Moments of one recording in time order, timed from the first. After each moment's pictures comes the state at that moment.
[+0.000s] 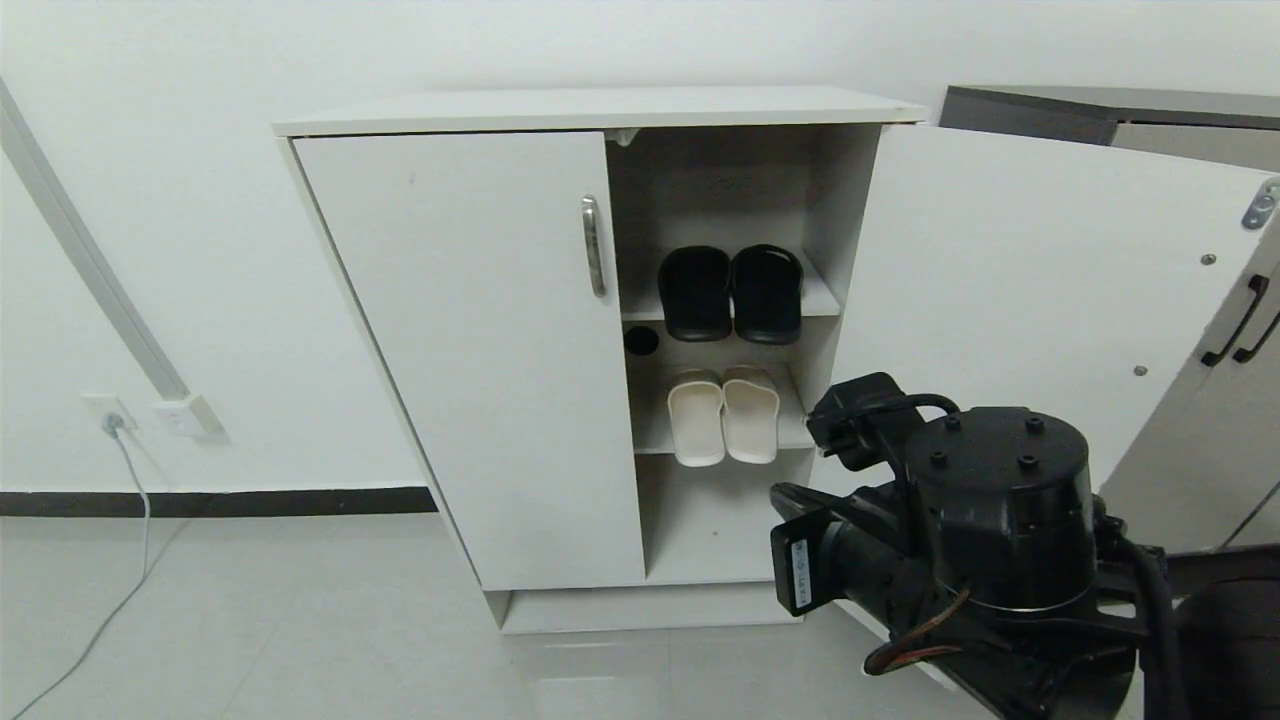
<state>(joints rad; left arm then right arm) 0.00 0.00 0.00 0.00 -0.01 0.00 0.96 1.68 -0.79 -0.57 -0.50 0.18</state>
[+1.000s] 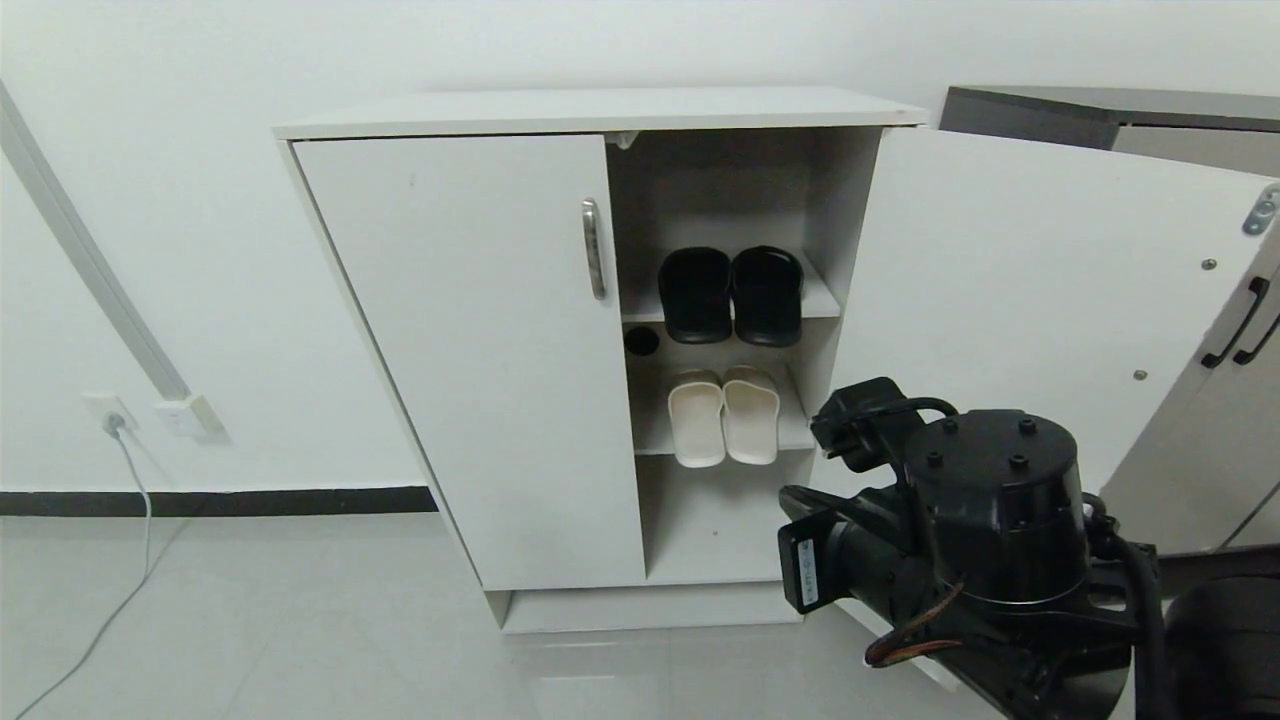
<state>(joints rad) 0.00 0.00 0.00 0.00 -0.01 0.00 0.95 1.69 -0.78 -0.57 -0.50 0.18</state>
